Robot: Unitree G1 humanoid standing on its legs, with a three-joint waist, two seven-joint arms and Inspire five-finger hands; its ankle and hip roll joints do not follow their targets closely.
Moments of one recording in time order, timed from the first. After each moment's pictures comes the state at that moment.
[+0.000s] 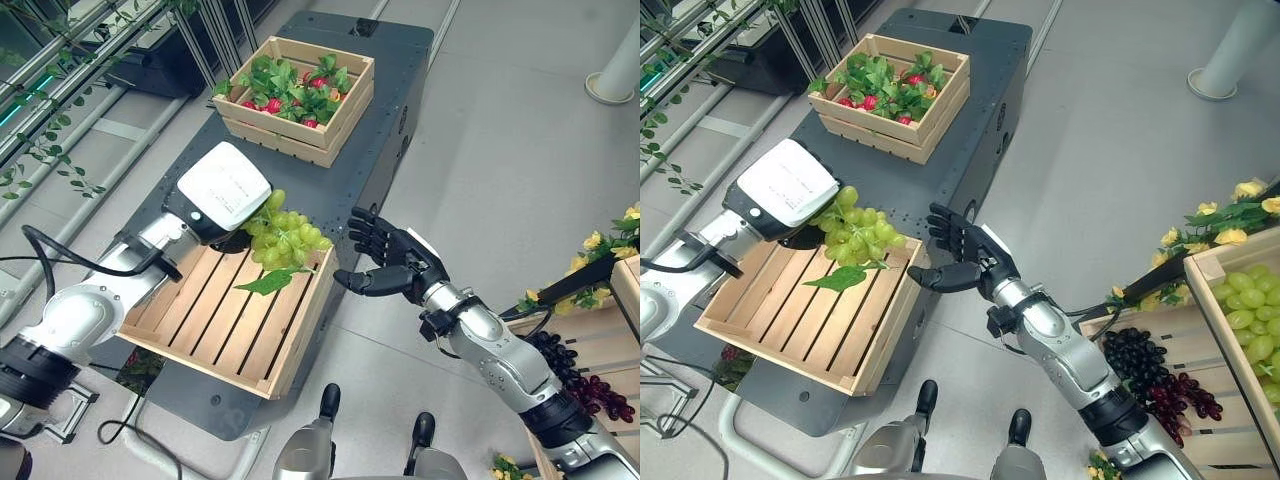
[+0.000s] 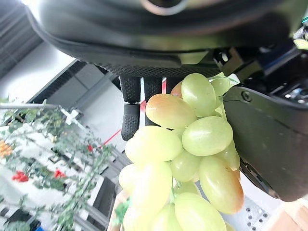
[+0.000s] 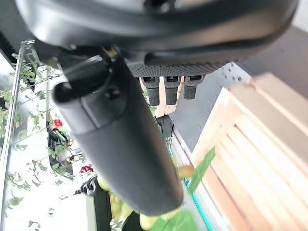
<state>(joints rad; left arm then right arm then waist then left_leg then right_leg) -0.49 1.19 -0.44 -0.07 1.17 -0.04 0.25 -0.31 -0.52 0.46 -0.17 0.73 0.17 -0.06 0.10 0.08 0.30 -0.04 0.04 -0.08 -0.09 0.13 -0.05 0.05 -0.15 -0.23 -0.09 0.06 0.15</state>
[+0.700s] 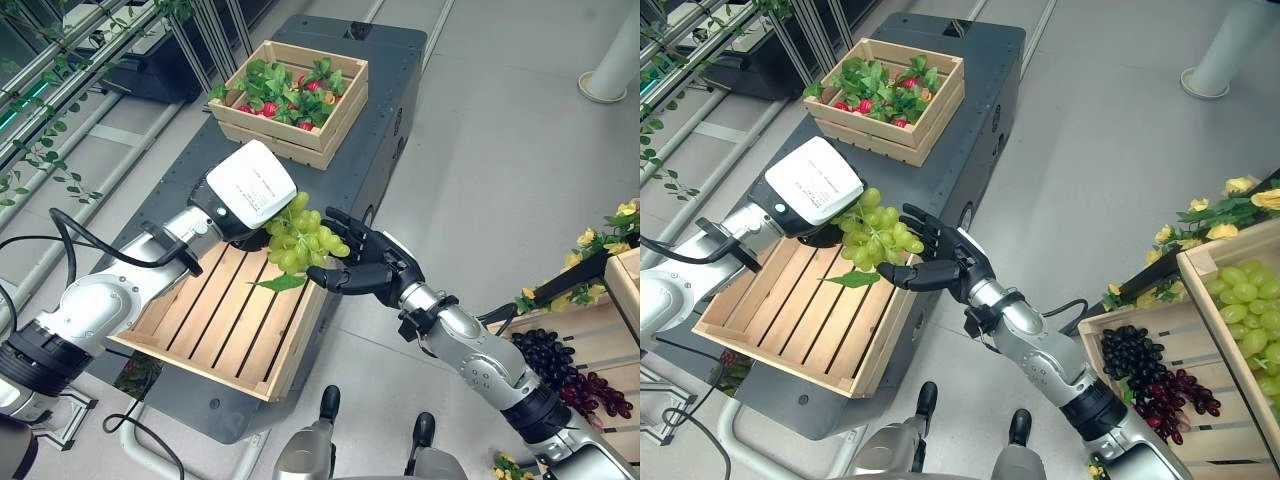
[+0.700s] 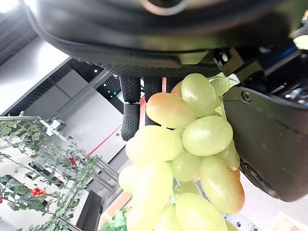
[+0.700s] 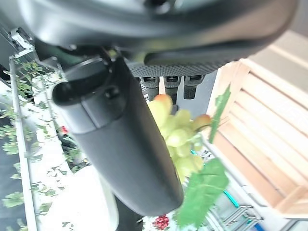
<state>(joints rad) -0.56 1.19 -0.51 -0.12 1.17 -0.04 0.19 -0.35 -0.45 0.52 -0.17 0.87 0.13 -0.10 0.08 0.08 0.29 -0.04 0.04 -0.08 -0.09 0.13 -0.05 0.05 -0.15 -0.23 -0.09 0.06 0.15</state>
